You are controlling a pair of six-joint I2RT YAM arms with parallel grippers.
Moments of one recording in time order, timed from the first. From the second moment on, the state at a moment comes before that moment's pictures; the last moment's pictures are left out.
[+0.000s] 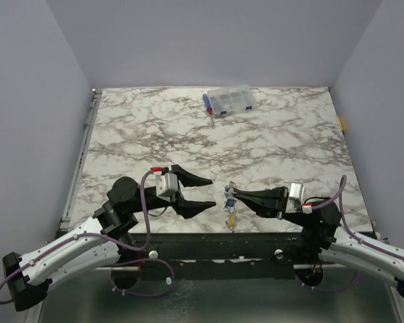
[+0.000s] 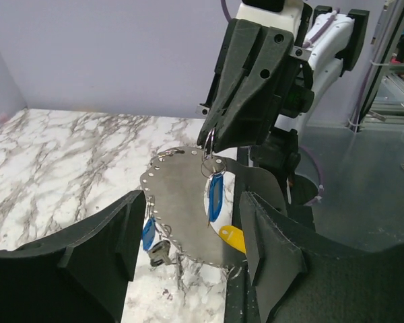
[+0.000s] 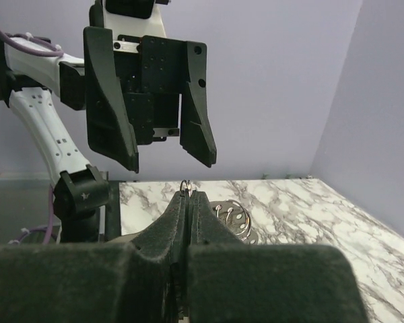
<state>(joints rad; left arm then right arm) -0.95 0.62 0.57 0.26 0.48 -0.07 1.03 0.50 0.25 0.73 -0.27 -0.05</state>
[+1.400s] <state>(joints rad) -1.07 0.93 0.51 0.52 0.51 -0.13 1.03 0.47 0.31 0.60 -0.31 -0.03</state>
